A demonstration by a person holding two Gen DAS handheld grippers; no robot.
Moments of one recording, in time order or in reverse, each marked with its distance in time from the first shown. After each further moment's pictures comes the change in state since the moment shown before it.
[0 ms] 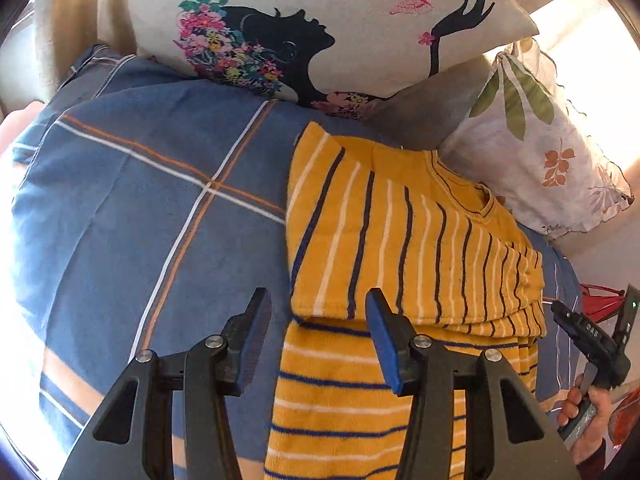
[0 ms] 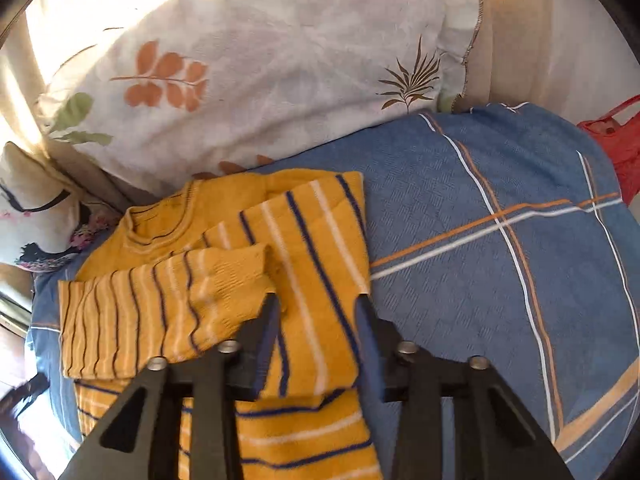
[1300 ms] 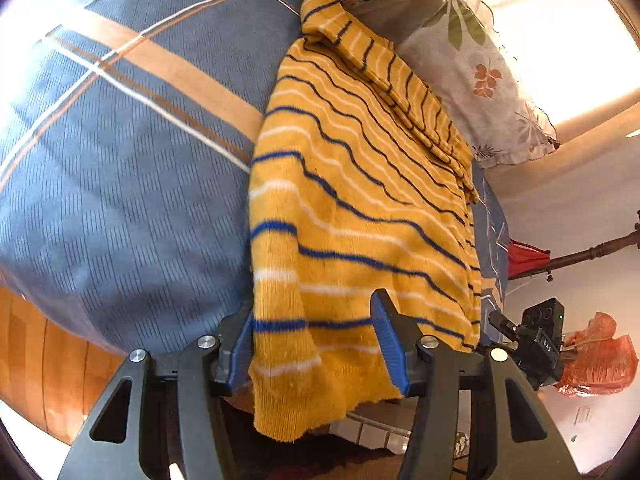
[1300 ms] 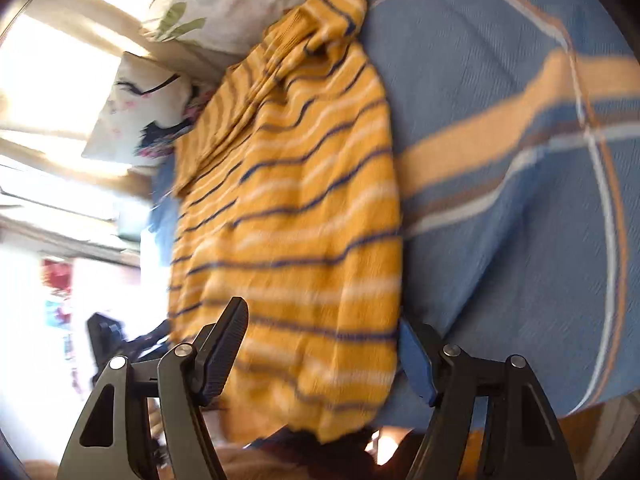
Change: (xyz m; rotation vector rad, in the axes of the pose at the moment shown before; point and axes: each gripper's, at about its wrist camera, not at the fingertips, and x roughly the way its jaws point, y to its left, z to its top) left arm -0.064 0.038 -0.237 -0.183 0.130 -0.323; right arm -0.068 -0.093 -0.206 0.104 0.345 0.576
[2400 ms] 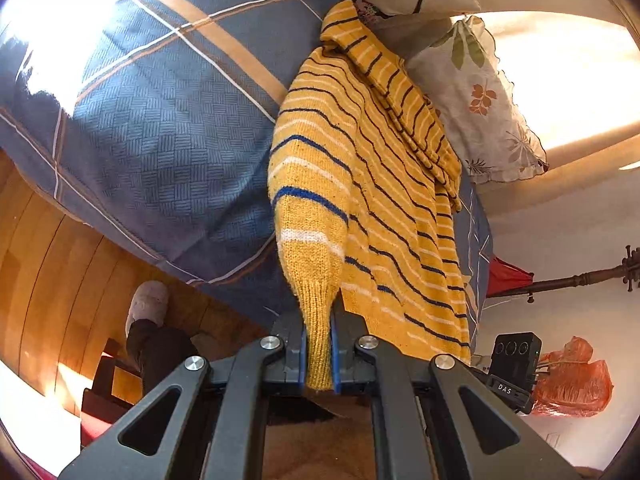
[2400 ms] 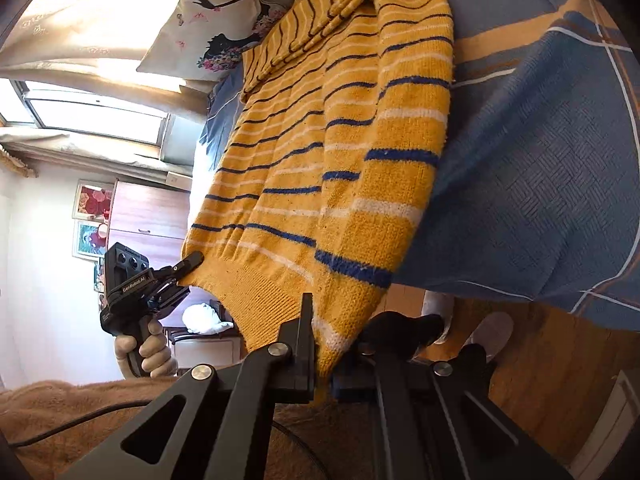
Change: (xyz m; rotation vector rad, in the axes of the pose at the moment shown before) left arm -0.048 -0.017 -0.042 -0.152 -0.027 0.008; right arm -0.014 0.031 -0.065 -0.112 0.203 0.109
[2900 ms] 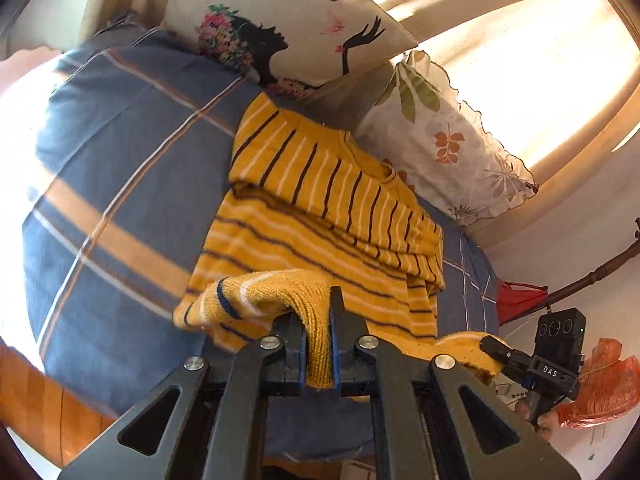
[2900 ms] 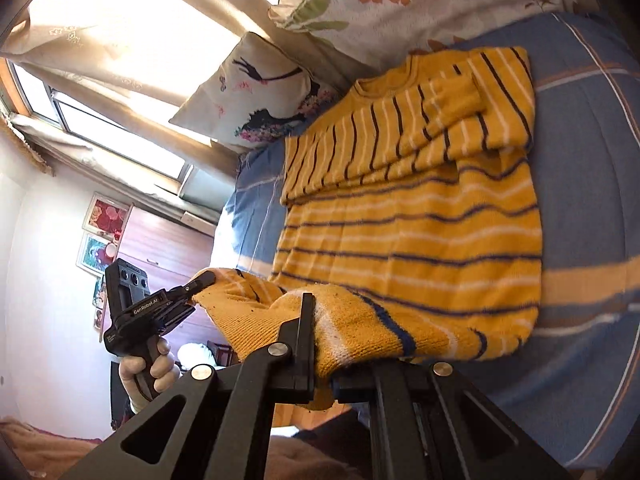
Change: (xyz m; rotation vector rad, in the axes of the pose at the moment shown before) left arm 0.013 -0.103 0.136 0.261 -0.176 0.041; right arm -0.029 0.067 0.135 -0.146 -0.198 0.012
